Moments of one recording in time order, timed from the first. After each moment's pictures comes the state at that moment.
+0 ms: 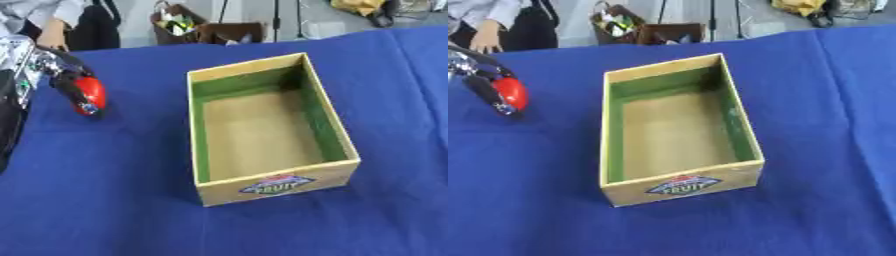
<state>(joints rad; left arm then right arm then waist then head) -1.13 0.73 0.03 -0.79 -1.29 -0.18 -0.90 -0.37 -0.63 -0.17 -1.98 0.11 -0.13 -0.58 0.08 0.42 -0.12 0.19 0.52</state>
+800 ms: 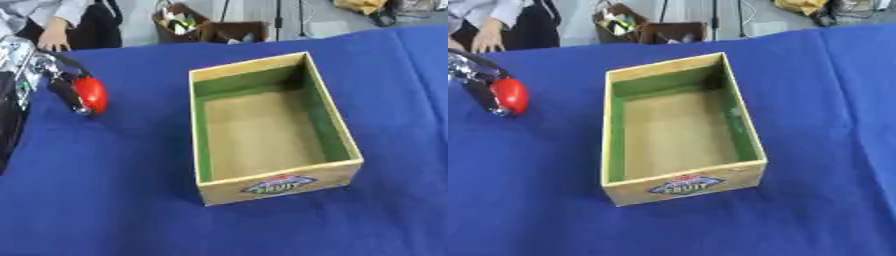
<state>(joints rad) -1.13 0.73 0.03 -0.78 -1.29 -0.18 -0.90 -0.37 -0.63 -0.17 -1.98 0.11 -0.13 -0.58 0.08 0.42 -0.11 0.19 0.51</state>
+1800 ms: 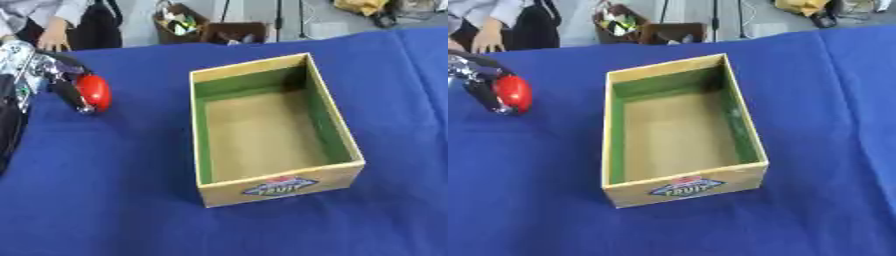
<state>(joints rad) -1.13 0.72 0.03 -0.78 -1.24 -0.17 -0.78 -0.37 -0.63 -0.17 -1.98 0.11 -0.13 -0.57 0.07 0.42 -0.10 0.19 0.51</state>
